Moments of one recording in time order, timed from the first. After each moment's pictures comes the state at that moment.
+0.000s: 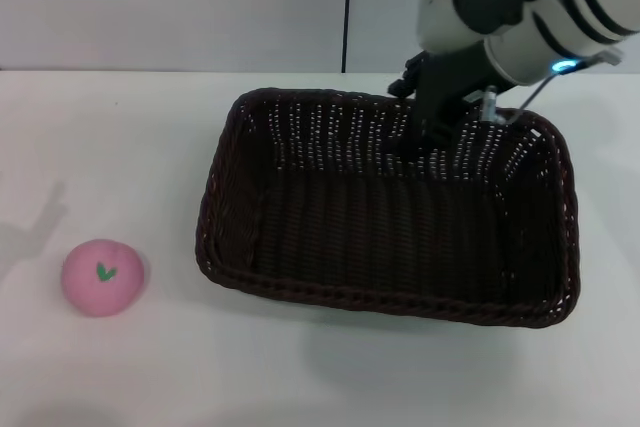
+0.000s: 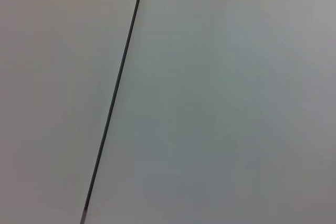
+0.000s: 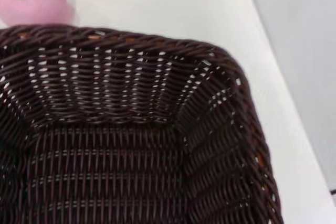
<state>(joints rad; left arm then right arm) -0.11 -2.03 0.96 0.11 0.67 1.69 -0.61 0.82 2.08 -1.42 -1.12 -2.46 -1.30 1.97</state>
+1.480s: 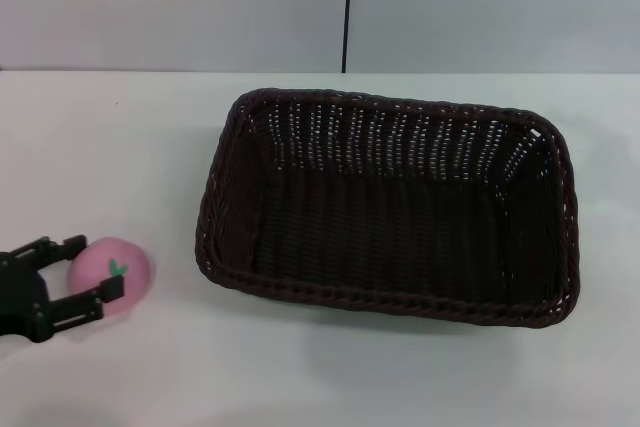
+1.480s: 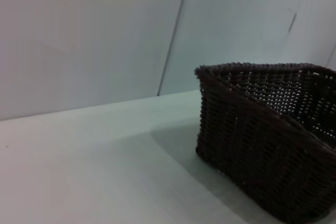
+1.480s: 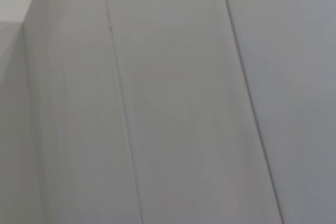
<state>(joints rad) -0.13 -1.96 0.84 0.57 1.72 1.50 -1.16 0.05 2.08 -0.97 -1.26 -1.14 -1.57 1.61</state>
